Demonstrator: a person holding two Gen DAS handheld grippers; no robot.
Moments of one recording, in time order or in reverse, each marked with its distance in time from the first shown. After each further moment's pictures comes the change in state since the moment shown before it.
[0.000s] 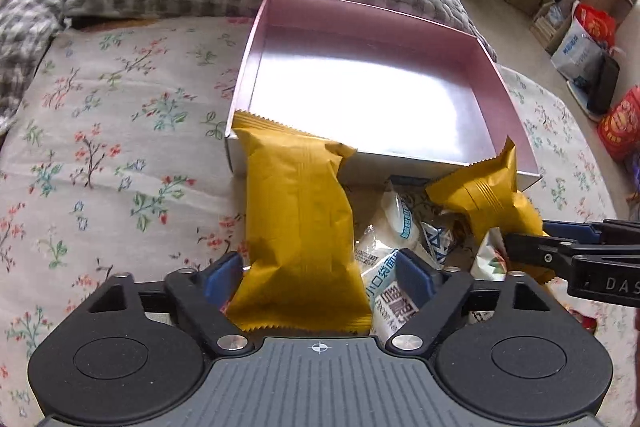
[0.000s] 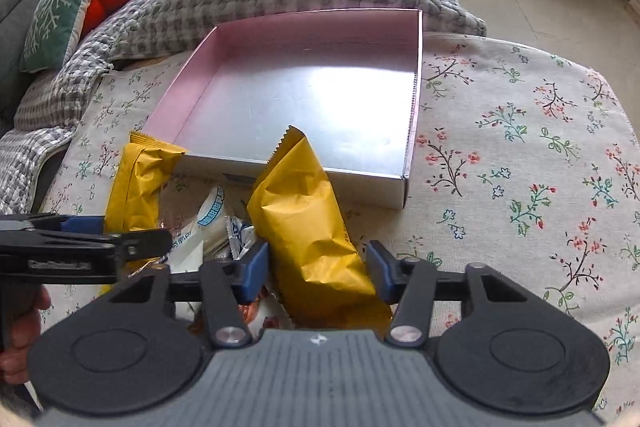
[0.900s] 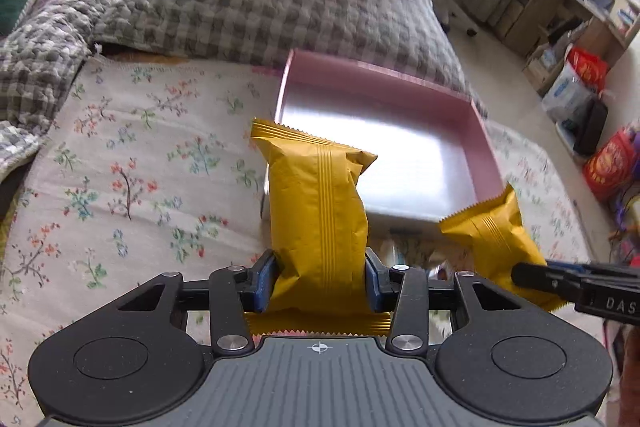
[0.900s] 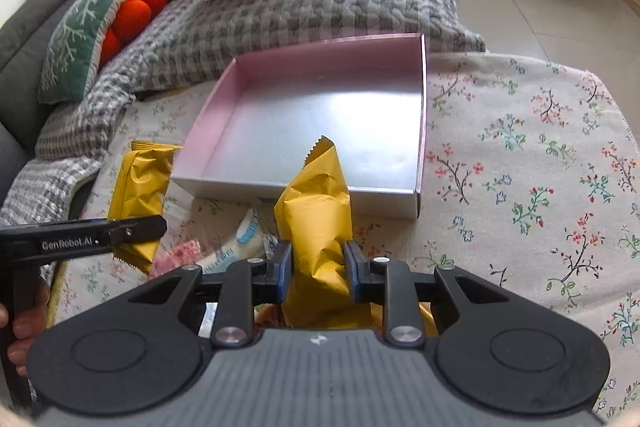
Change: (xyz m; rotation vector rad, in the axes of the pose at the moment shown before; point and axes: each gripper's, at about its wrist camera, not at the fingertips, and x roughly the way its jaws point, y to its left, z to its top) left arm -0.052 0.031 0.019 -0.081 -0.102 -0.059; right arm -0.027 0.000 0.006 0.054 -0.059 0.054
